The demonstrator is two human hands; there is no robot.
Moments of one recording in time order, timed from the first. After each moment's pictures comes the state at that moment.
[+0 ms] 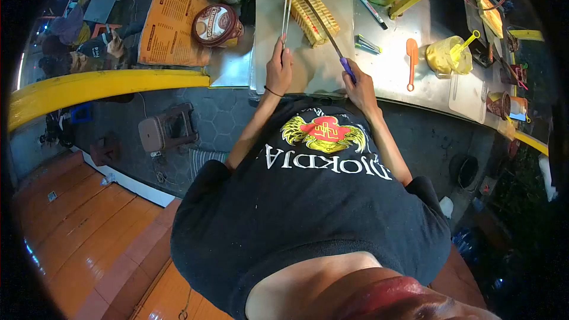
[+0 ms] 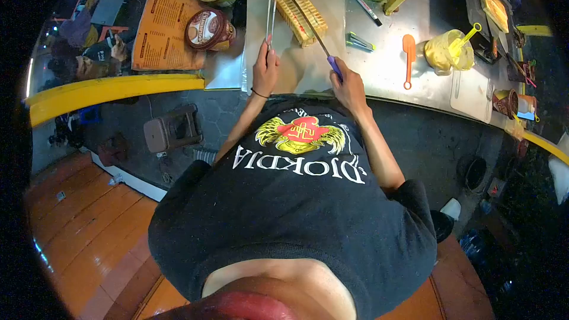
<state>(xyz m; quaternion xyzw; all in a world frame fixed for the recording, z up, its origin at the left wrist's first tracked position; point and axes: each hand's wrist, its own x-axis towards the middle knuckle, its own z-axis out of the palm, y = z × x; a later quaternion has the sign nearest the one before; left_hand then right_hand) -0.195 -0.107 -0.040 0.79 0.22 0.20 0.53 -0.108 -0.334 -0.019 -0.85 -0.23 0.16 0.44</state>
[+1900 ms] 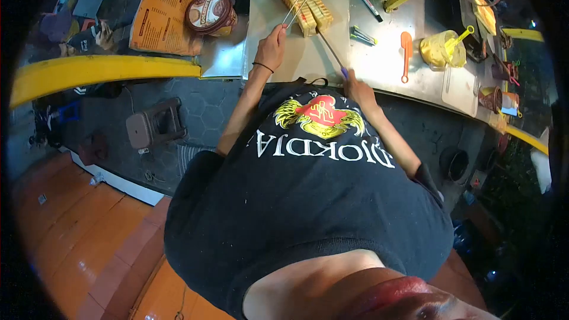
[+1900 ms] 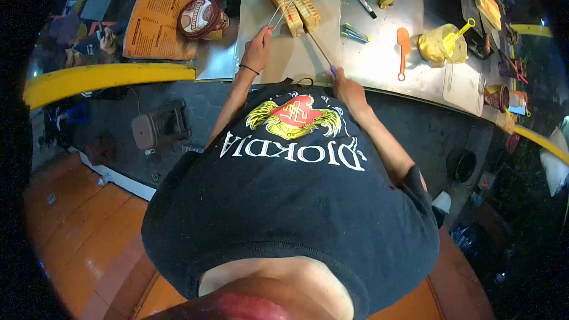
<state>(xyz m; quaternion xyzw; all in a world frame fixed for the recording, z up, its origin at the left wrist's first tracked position) -0.177 -0.079 -0.037 0.85 0.26 0.06 0.45 -0.120 -0.365 -0.053 -0.91 -0.31 0.23 0.12</state>
